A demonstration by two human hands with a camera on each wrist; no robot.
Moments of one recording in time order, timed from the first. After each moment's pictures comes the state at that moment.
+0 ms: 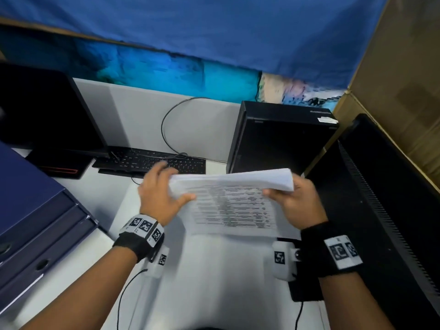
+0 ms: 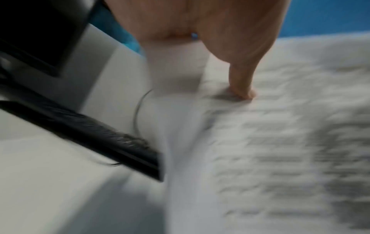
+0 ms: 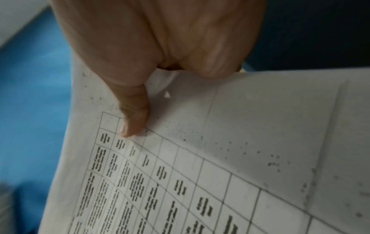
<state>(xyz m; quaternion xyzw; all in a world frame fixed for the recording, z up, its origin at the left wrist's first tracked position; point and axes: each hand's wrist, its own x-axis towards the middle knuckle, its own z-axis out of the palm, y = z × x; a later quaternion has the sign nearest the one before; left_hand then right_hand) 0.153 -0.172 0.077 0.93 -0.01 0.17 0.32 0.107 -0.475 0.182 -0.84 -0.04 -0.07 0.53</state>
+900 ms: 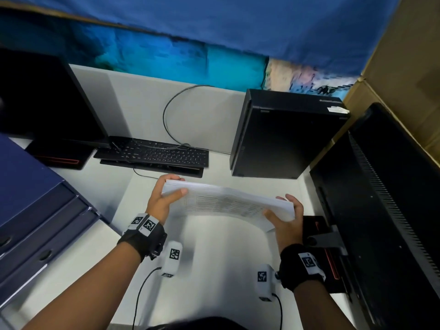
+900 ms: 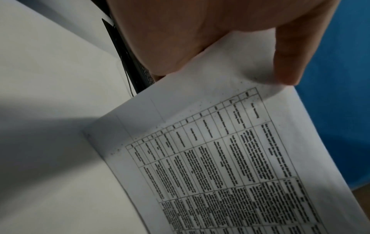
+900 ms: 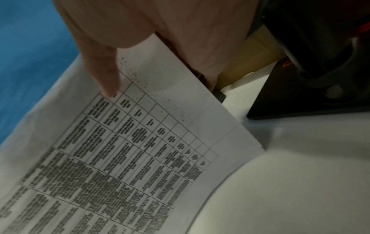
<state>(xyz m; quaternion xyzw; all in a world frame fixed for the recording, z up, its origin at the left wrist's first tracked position) 0.140 -0.173 0.045 0.65 0.08 0.00 0.76 0.089 -0.475 0.044 -0.66 0.24 -0.11 0.70</state>
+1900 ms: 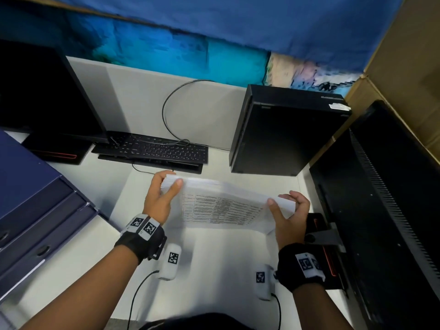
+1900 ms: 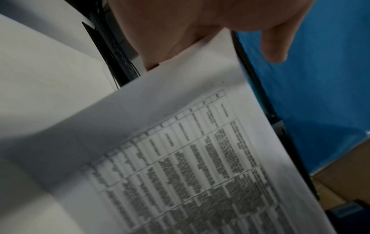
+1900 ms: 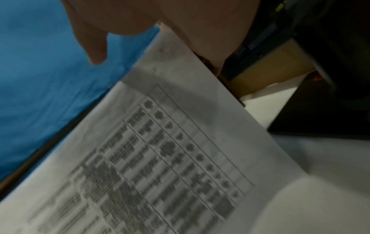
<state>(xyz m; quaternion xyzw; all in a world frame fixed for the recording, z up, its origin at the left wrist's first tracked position) 0.131 -0.175 0.048 0.71 0.10 0.05 0.70 0.085 -0.468 0.060 -0.72 0.21 -0.18 0.64</state>
